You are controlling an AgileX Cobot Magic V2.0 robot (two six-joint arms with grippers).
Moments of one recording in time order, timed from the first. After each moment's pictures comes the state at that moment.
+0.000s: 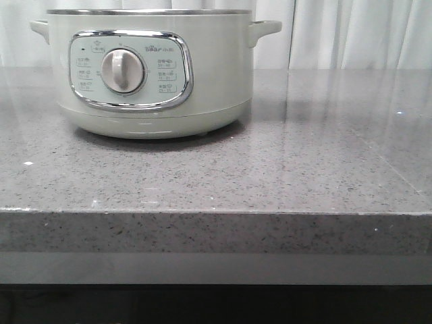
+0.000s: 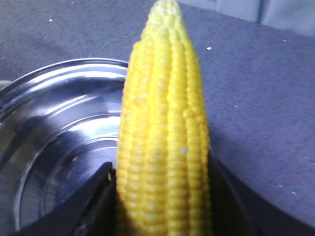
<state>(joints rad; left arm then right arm) 0.15 1.75 -2.05 -0.11 1.22 0.15 0.45 1.82 -1.89 0.19 0.70 -0.06</state>
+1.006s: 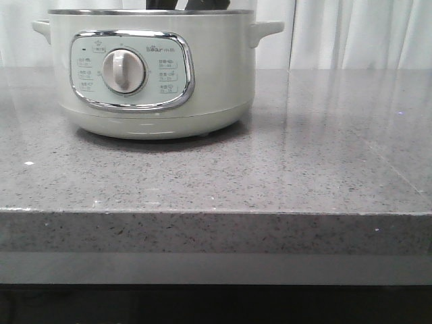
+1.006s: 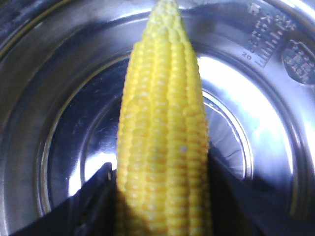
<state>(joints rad) 0.15 1.75 -2.05 -0.11 1.22 0.15 0.56 2.06 -2.11 0.19 0.95 -0.06</state>
